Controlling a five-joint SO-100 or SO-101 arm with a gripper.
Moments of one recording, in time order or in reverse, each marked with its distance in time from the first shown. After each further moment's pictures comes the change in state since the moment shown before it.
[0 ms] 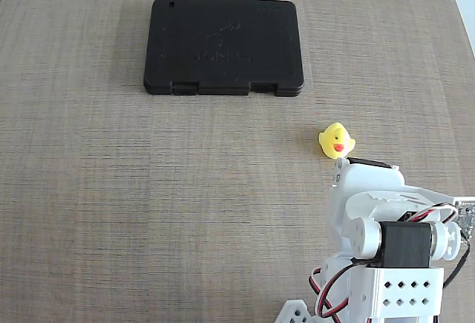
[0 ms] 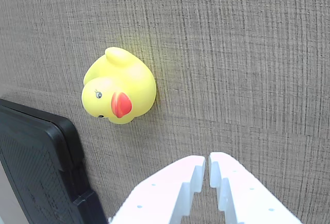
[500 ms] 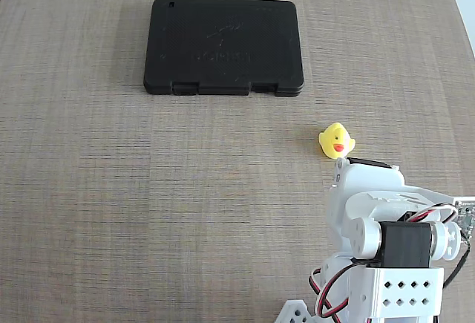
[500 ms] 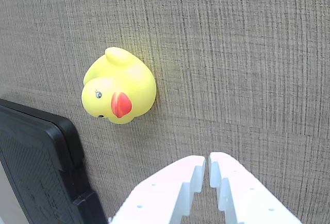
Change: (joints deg) arm 0.0 0.0 0.0 0.0 -0.1
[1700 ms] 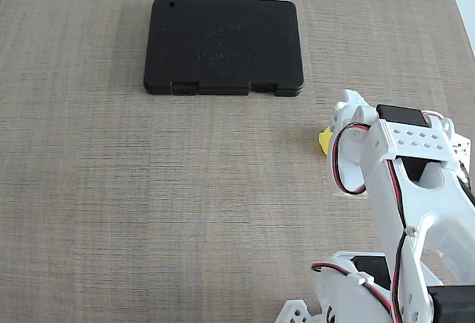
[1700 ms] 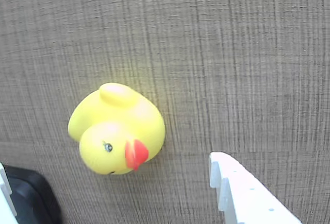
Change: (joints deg) arm 0.1 -68.0 -24.9 -24.2 0.1
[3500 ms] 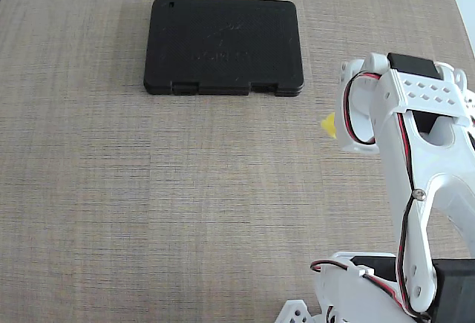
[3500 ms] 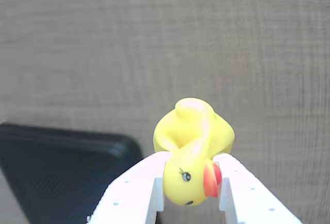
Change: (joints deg) arm -3.1 -5.1 -21.4 10.8 -0.3
